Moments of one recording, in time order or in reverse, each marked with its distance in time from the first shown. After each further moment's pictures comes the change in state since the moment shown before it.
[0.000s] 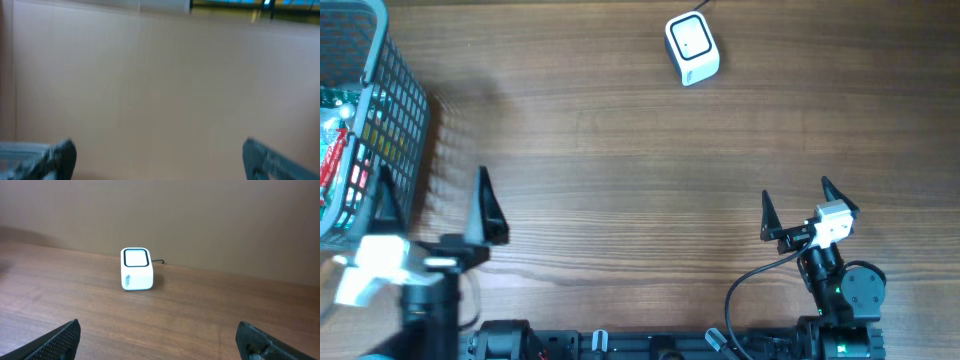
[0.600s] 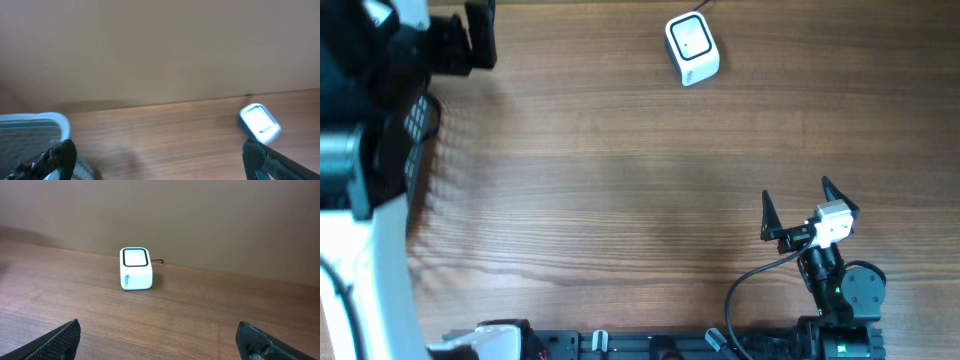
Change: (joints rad) left arm 0.005 1.129 1.194 -0.823 0.002 0.188; right arm 0.000 0.002 0.000 0.001 0.004 0.000
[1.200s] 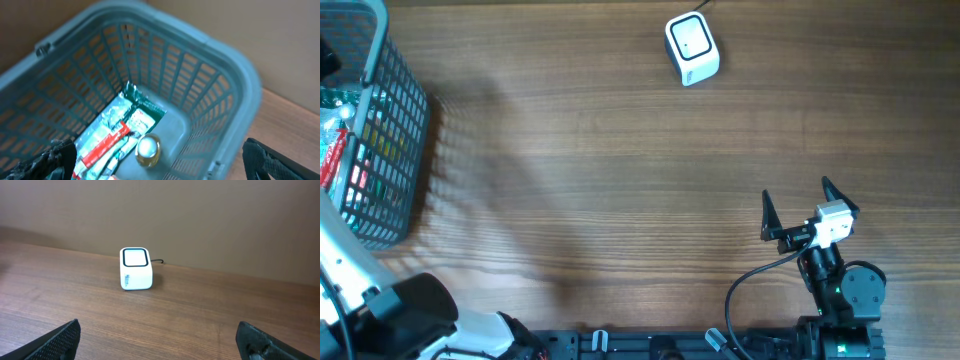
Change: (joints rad) left arm 0.594 0.261 -0.002 -0.005 0.017 -0.095; right arm 0.000 0.000 0.000 0.000 0.000 0.000
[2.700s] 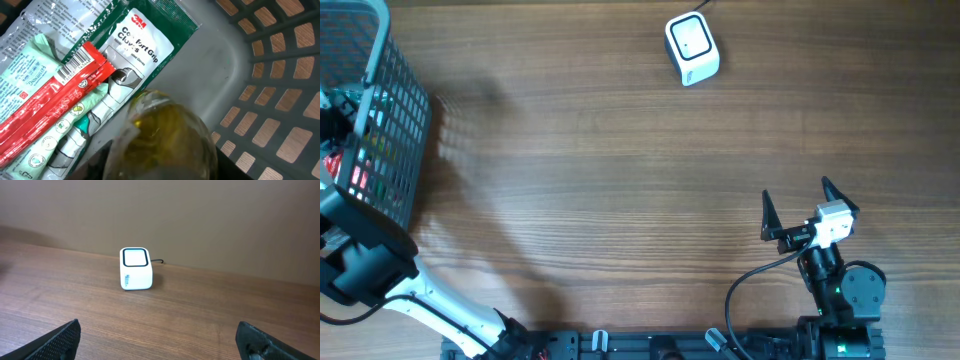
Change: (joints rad) left arm 0.102 0.389 -0.146 0.009 0.137 0.029; right arm 0.000 0.000 0.000 0.000 0.000 0.000
